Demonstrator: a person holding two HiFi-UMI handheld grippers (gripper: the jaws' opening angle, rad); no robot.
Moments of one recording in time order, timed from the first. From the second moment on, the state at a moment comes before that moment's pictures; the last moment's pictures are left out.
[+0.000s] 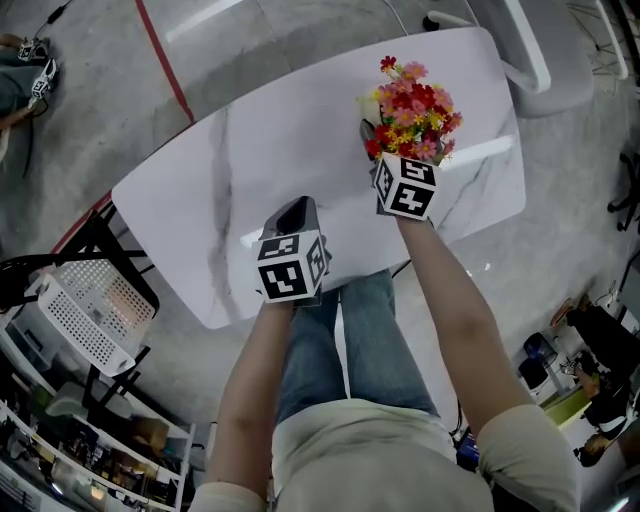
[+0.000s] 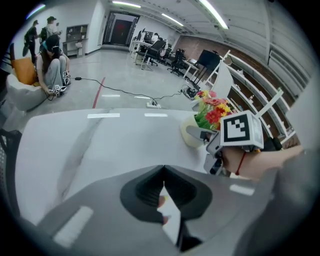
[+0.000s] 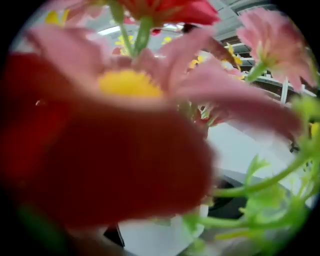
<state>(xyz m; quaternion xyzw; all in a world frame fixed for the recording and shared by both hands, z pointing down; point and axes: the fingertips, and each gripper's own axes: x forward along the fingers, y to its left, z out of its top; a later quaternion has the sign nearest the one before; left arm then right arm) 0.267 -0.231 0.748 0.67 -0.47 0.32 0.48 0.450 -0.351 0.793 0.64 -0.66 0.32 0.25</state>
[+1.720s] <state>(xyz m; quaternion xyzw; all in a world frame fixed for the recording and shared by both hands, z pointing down) 0.278 -0.206 0.702 0.68 -0.47 0.31 0.47 0.453 -0.294 0.758 0.62 -0.66 0.31 0.31</state>
